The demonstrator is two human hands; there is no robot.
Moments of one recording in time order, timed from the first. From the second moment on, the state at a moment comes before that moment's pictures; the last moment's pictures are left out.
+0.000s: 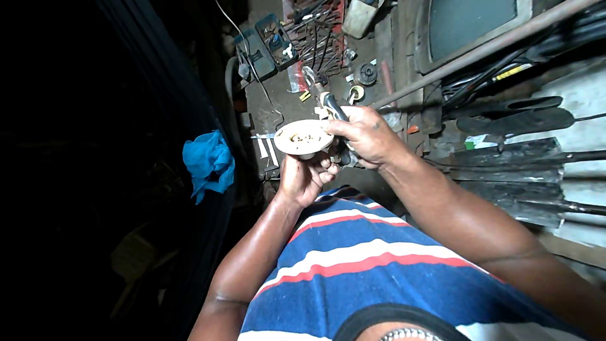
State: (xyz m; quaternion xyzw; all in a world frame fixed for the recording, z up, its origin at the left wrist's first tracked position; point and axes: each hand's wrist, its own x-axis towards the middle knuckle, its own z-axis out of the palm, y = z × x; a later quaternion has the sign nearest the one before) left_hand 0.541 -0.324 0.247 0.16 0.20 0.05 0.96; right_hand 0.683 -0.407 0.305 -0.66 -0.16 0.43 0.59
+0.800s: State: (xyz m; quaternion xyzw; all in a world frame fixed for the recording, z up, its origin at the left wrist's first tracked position) left_hand 0.532 -0.296 0.230 0.35 0.29 0.18 0.87; right_hand 0.694 -0.451 0.284 -0.82 -0.35 0.31 0.32
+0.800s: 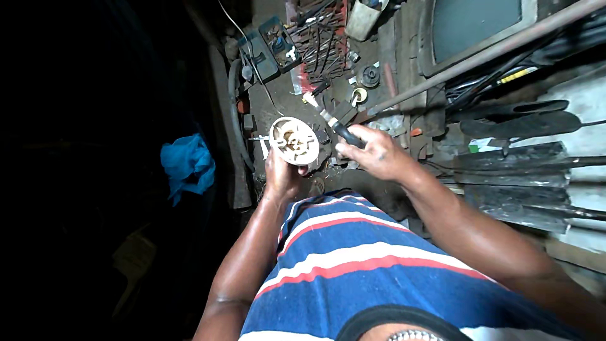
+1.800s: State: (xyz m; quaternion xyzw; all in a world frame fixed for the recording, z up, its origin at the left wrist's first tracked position) left_hand 0.525 -0.256 0.216 0.74 0.15 0.36 0.55; right_hand 0.685 -0.479 0.295 -0.73 -0.64 0.18 0.17
